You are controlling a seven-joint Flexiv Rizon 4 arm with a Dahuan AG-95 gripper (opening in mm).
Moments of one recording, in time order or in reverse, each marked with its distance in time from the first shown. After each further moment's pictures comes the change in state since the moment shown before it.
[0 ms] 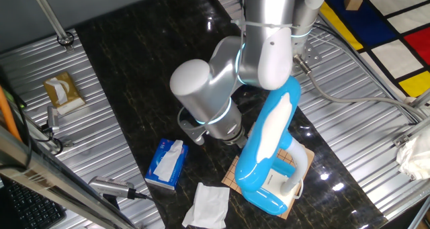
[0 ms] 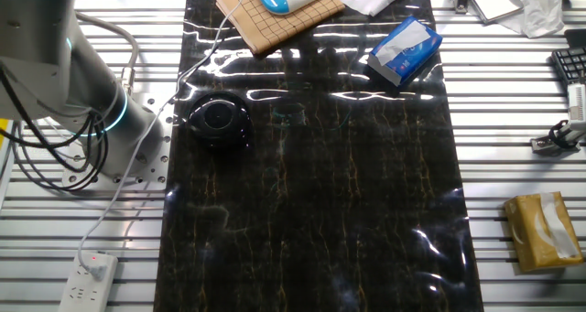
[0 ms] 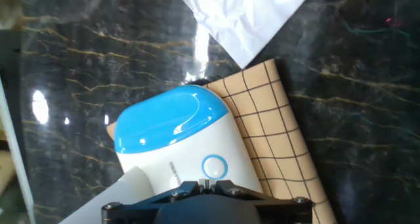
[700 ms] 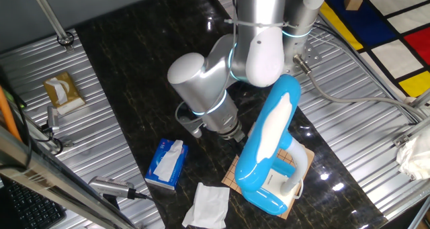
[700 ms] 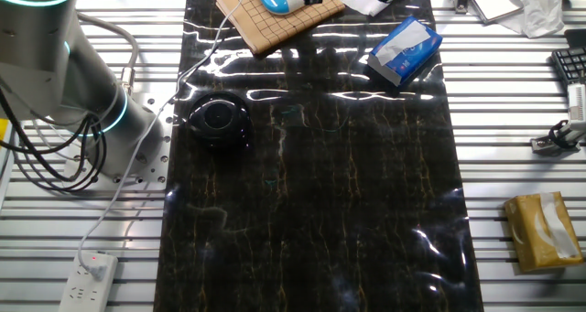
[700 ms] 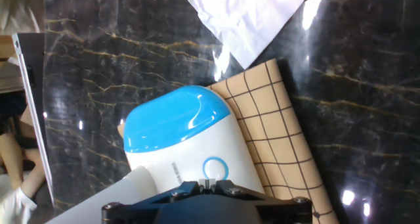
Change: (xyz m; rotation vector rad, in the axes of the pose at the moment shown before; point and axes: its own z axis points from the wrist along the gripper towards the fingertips) arm -0.002 -0.004 0.007 -0.125 -0.043 -0.030
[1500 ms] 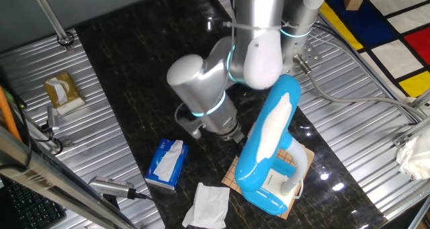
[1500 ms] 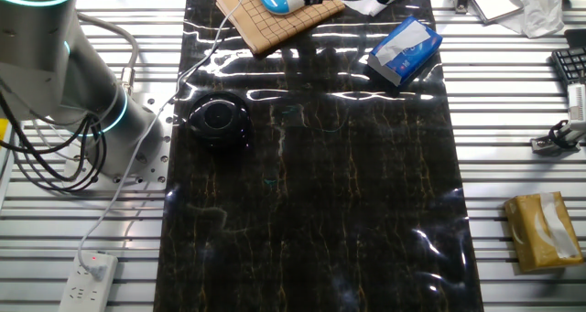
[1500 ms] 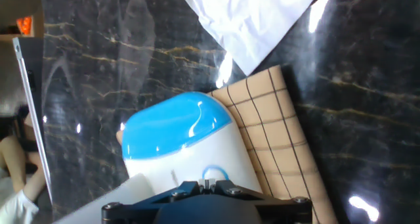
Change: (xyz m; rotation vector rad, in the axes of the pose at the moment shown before) arm 0.004 -0.001 0.001 -0.021 -0.020 -0.011
